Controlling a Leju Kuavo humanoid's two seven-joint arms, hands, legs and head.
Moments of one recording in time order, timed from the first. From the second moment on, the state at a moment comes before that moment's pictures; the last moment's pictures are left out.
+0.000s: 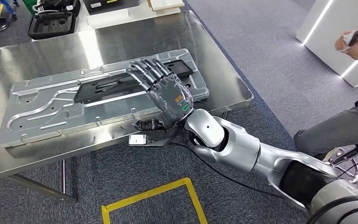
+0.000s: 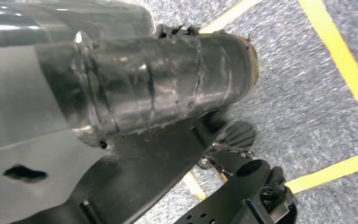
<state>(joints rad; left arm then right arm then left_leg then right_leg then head) -0.09 0.12 -1.28 -0.86 0.53 0.45 0.17 -0.61 -0.41 0.82 -1.78 1.19 -0.30 0.33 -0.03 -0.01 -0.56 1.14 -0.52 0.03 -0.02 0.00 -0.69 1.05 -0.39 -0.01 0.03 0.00</state>
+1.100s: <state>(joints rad) -0.10 0.03 -1.28 -0.75 0.66 0.43 0.08 -0.11 0.00 -0.97 -0.78 0.73 -0.69 -0.44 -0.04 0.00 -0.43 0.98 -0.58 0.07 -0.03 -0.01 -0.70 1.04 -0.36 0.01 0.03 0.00</state>
